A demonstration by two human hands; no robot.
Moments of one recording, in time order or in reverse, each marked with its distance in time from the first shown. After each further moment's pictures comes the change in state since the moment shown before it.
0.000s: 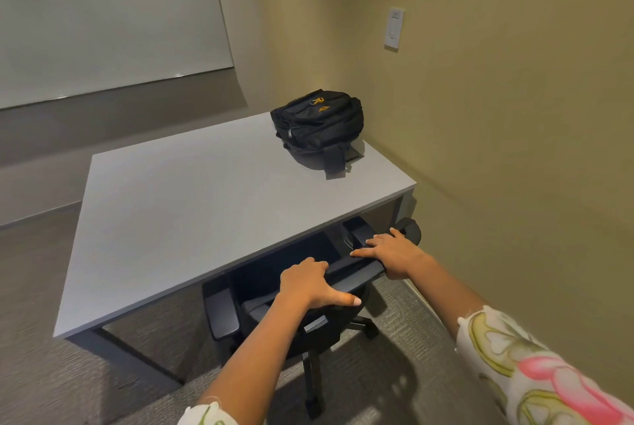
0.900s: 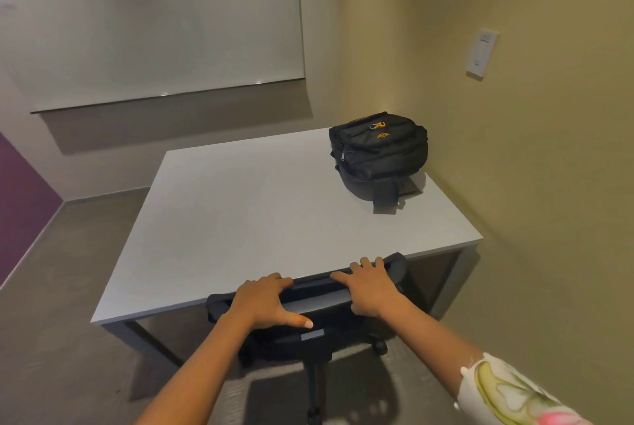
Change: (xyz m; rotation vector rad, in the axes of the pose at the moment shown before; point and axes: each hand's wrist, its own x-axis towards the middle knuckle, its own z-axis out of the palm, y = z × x) left_hand 0.044 -0.099 -0.043 -0.059 0.074 -0.176; right_hand 0.116 -0.021 -0.050 0.027 0.118 -0.129
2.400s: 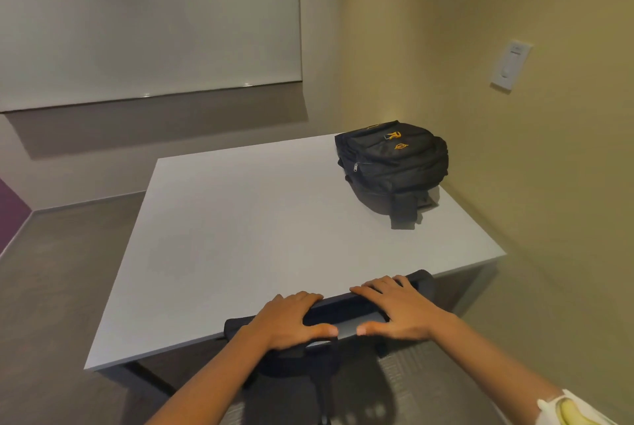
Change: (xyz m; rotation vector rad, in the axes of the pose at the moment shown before) left_hand 0.051 -0.070 -0.021 -0.130 -0.129 0.217; right_hand 0.041 -0.005 -0.023 0.321 -0.010 -0.105
